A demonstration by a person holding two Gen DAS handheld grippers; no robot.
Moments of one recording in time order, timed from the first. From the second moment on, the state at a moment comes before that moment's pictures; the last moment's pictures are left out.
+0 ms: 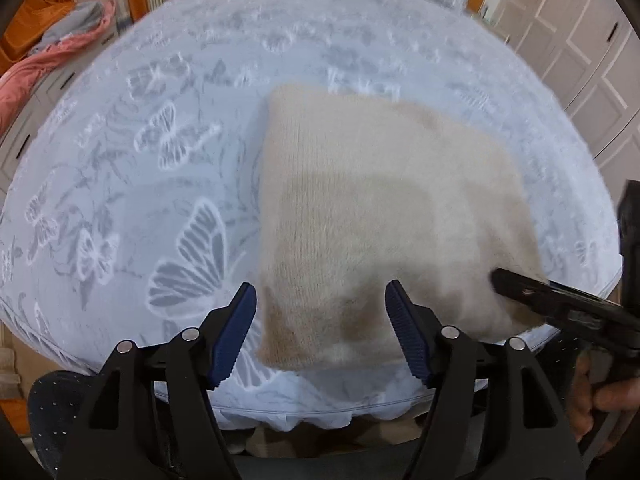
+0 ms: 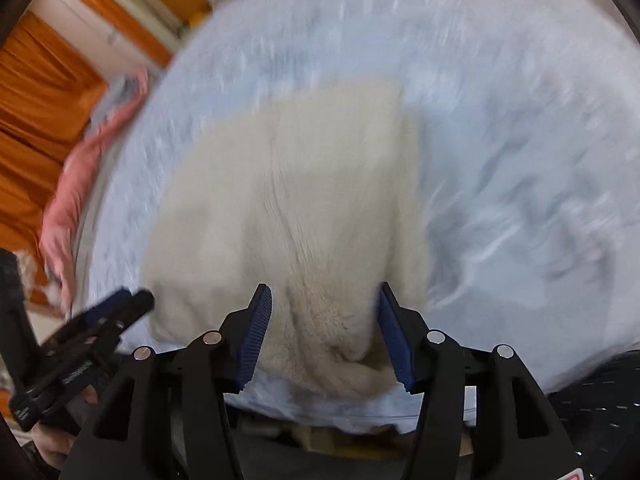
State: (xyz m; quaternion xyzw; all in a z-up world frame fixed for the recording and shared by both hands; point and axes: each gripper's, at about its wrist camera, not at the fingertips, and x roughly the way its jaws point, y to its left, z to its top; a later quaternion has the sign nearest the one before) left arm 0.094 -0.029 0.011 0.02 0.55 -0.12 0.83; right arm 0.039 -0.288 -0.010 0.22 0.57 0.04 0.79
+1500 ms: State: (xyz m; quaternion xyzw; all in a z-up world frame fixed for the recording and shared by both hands) left arm -0.007 -0.045 -0.030 0.05 0.46 -0.03 0.89; right arm -0.065 -0.240 -0.022 0.10 0.46 -0.10 0.88
